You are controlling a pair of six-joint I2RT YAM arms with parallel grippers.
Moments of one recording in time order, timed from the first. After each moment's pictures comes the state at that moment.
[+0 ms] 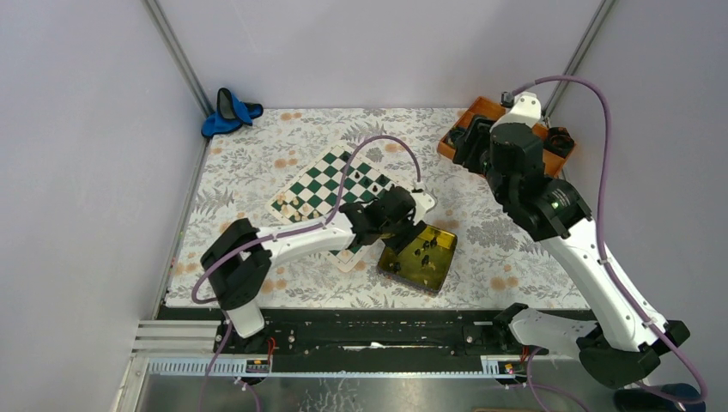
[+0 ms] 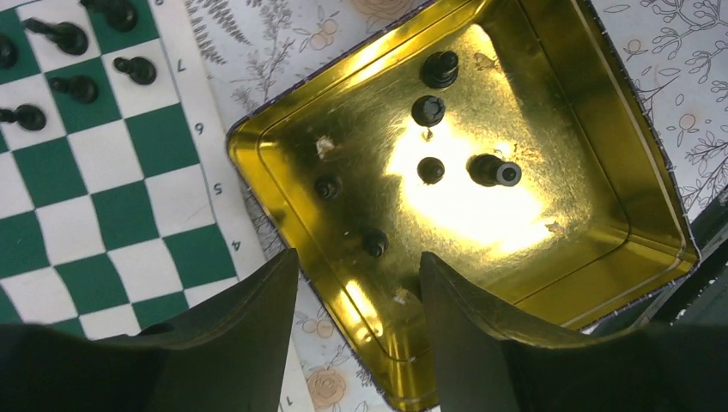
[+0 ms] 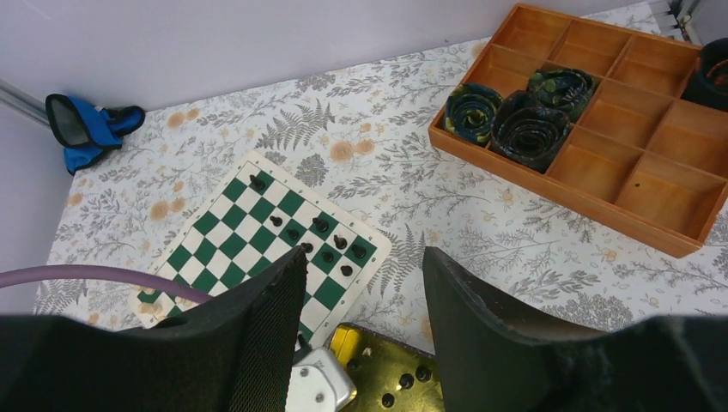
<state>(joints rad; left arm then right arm) -0.96 1.71 1.21 -0.34 -0.03 -0.05 0.59 1.12 1.44 -0.66 0.50 0.44</state>
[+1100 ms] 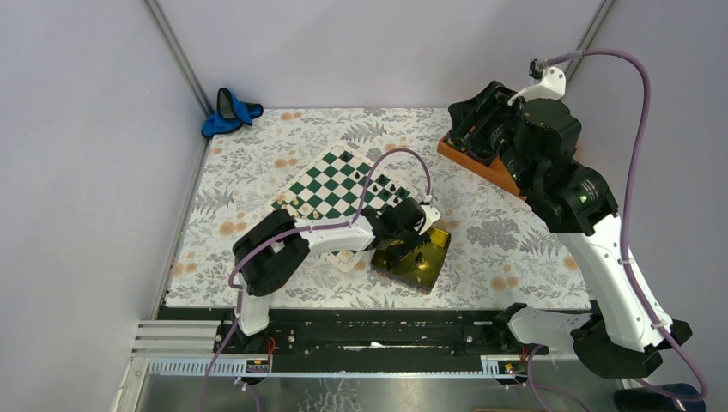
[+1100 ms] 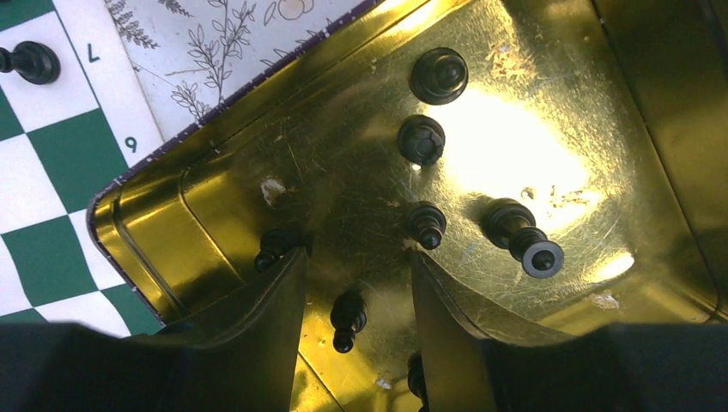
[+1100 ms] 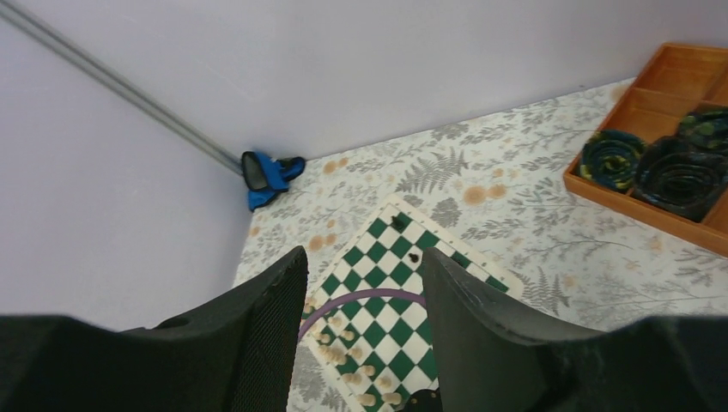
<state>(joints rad) -0.98 1.93 1.25 -0.28 -0.05 -0.01 0.59 1.17 1.70 -0.67 0.37 0.58</state>
